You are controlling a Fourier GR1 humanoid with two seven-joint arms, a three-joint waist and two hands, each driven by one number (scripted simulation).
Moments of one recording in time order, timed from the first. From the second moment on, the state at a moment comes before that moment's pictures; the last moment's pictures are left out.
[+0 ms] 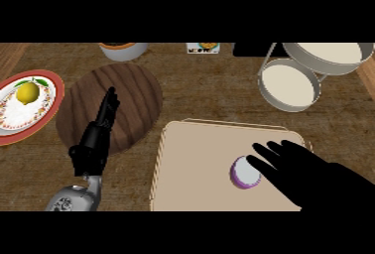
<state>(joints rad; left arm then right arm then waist) -0.13 0.14 -0.21 -1.57 -0.05 0.29 0.04 -0.35 -0.75 0.48 -2.34 0.16 0.65 0.82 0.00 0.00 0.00</state>
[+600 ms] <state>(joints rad) -0.15 0.12 -0.17 -1.54 -0.07 0.27 0.03 -0.27 -0.62 0.44 -2.19 0.41 0.70 0.70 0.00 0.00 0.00</state>
